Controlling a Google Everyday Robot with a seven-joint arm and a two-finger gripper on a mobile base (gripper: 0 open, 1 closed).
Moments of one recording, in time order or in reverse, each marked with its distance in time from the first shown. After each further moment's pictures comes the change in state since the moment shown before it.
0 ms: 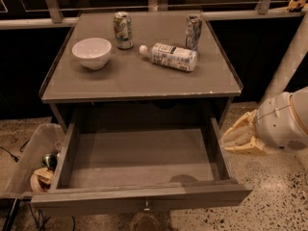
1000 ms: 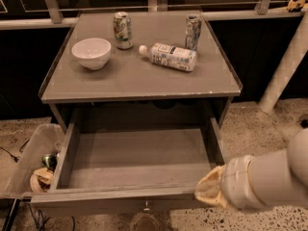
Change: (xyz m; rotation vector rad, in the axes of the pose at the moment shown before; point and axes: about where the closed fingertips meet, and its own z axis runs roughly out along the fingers) arm 0.015 0.081 0.092 -0.013 0.010 0.086
